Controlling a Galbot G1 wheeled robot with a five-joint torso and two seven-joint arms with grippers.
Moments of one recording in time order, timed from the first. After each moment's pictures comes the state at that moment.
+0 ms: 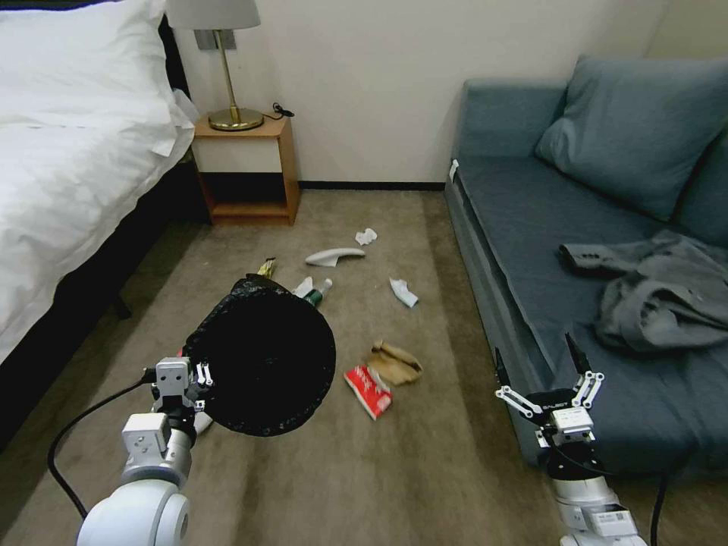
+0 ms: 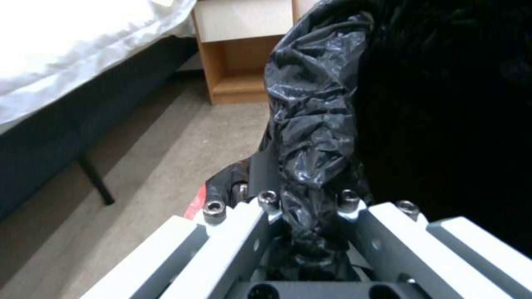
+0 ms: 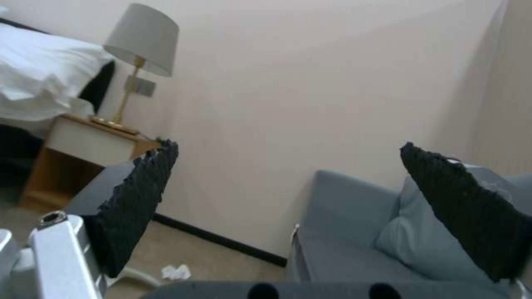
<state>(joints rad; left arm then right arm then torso) 1.58 -1.42 -0.68 -2.23 -0.08 0.31 -0.07 -1.66 1.39 0.65 1.98 -0.09 0.68 0.00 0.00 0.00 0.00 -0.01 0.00</state>
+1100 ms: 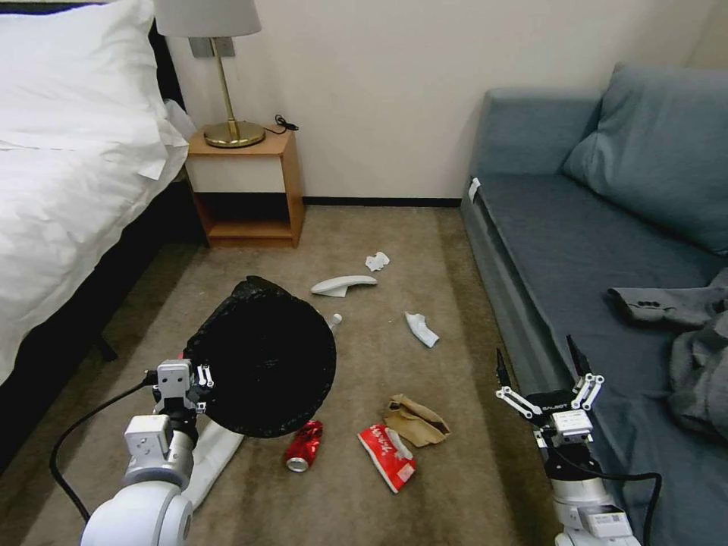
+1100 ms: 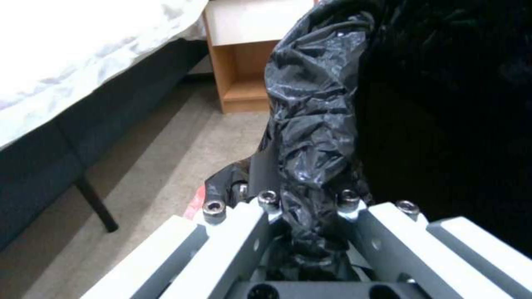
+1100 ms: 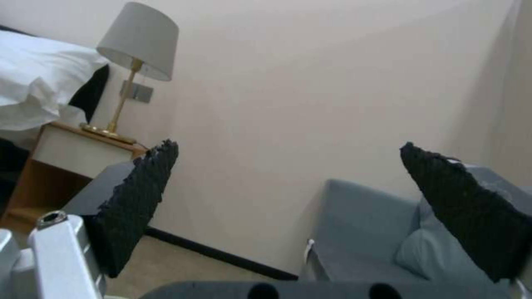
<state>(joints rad) 1.58 -1.43 -0.68 -2.23 -0.06 0.31 -0.07 -1.64 1.40 0.65 1.95 -0.09 0.71 0.01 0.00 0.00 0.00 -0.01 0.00</state>
